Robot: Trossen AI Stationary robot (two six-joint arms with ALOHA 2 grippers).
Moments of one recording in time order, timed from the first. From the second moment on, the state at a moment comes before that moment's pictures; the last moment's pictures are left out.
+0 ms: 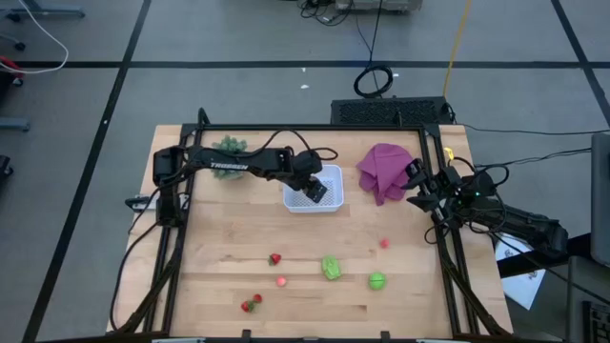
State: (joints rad) left arm 0.19 1.91 1.45 -0.59 -0.03 -0.66; right arm -0.46 0.21 0.02 0.78 -0.68 0.48
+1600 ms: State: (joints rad) left arm 0.20 1.89 1.45 -0.65 0.04 -0.65; right arm -0.46 0.21 0.02 0.77 -0.68 0.48
